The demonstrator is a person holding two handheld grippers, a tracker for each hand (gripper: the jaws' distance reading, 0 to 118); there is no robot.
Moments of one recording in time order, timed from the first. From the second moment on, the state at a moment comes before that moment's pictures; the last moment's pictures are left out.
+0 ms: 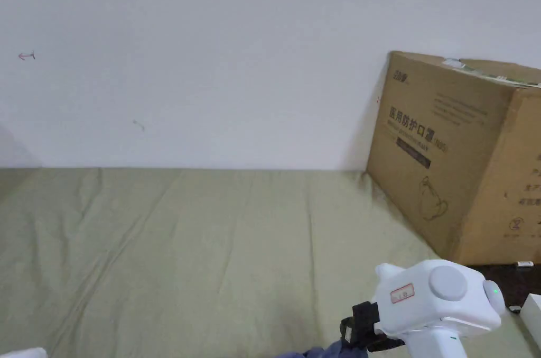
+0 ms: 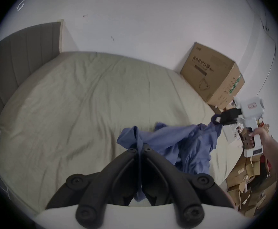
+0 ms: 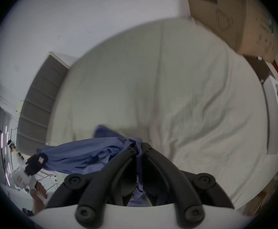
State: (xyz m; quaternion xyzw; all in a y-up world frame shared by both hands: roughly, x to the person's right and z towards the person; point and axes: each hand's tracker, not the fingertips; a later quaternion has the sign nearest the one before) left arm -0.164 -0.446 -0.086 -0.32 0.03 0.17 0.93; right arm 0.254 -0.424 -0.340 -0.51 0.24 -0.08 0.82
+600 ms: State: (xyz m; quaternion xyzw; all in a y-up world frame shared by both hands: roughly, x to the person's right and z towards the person) left arm -0.204 -0.168 -0.079 -0.14 0.06 0.10 0.98; right arm 0.299 -0.141 -0.296 -0.29 0.23 -0.07 0.93
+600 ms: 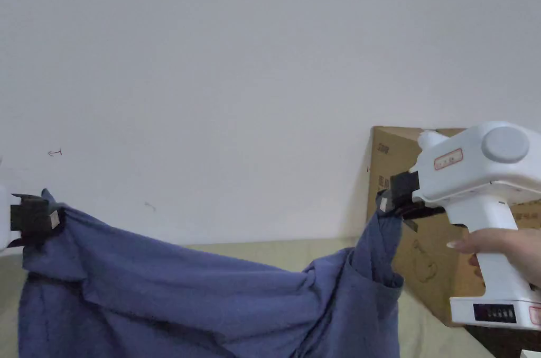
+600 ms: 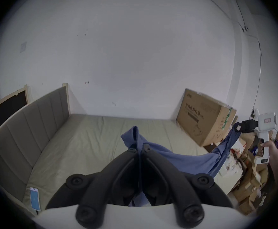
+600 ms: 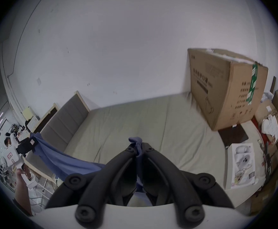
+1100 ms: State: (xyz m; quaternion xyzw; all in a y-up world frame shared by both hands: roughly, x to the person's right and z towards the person) left arm -0.254 -0.124 -0.203 -0.11 0.14 0.11 0.98; right arm 0.255 -0.083 -0.409 -0.22 0.15 -0.07 0.96
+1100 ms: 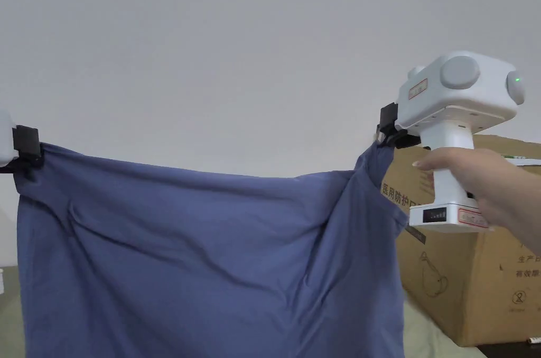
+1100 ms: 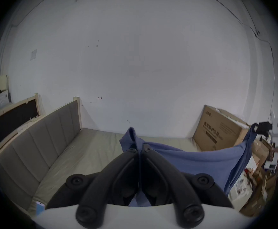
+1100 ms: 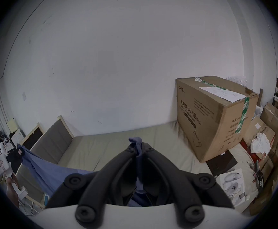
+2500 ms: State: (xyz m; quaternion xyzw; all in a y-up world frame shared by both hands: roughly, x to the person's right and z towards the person) left arm -0.223 -0.473 0.032 -0.44 0.08 0.15 0.88; right arm 0.359 -0.486 -0.172 -0.52 0.21 0.00 0.83
